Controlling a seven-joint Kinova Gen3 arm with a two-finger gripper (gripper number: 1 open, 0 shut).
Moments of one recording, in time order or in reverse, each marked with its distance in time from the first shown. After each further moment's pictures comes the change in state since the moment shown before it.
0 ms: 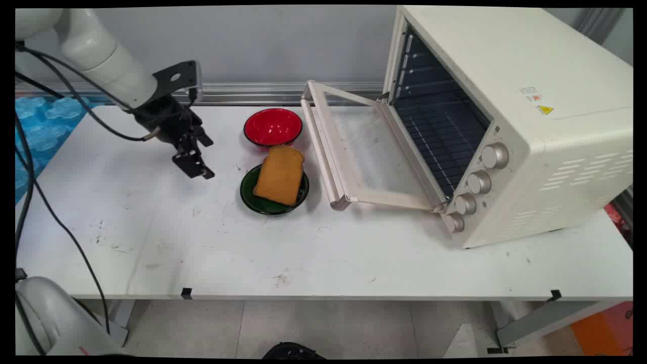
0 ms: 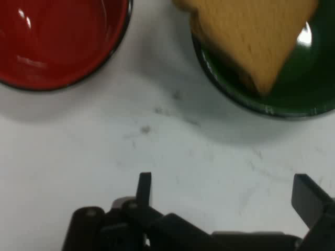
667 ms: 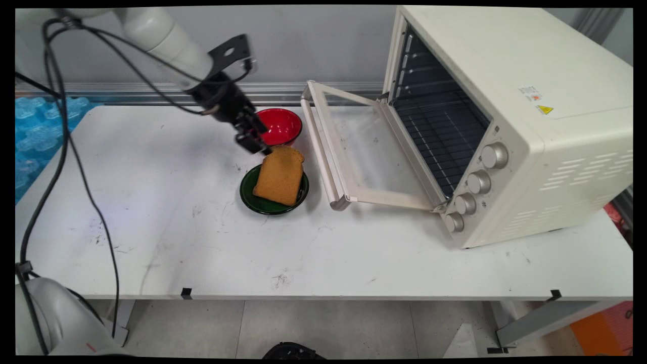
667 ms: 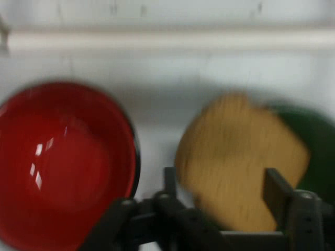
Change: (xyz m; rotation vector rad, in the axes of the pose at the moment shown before) arm 0.088 -0.012 0.014 -0.025 0.147 -0.012
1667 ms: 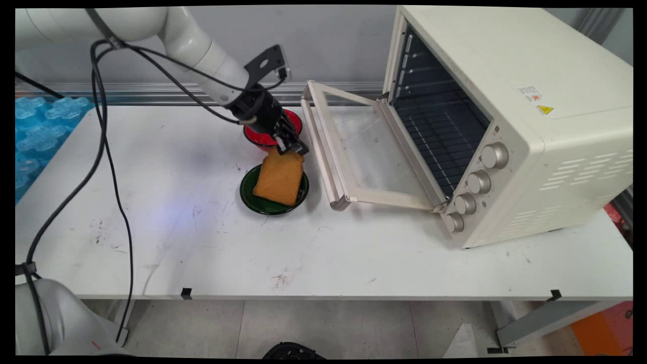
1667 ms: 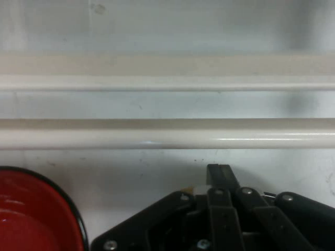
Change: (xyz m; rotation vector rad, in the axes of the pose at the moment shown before) arm 0.026 0.015 0.048 -0.060 0.113 -0.009
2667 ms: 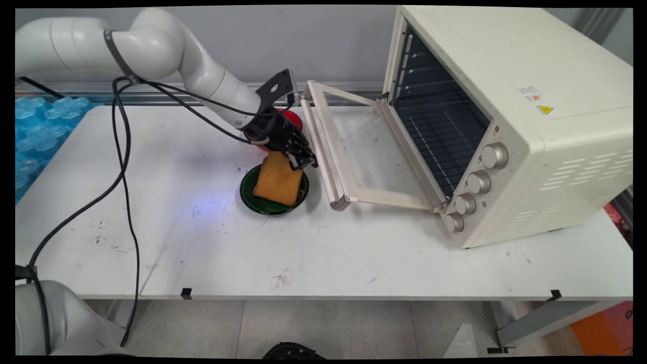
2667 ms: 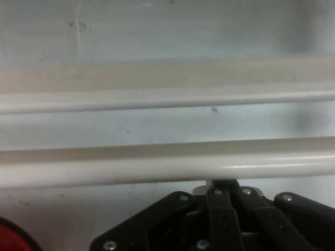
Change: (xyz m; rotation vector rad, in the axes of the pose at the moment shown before) arm -0.018 0.003 0.048 -0.010 0.079 0.038
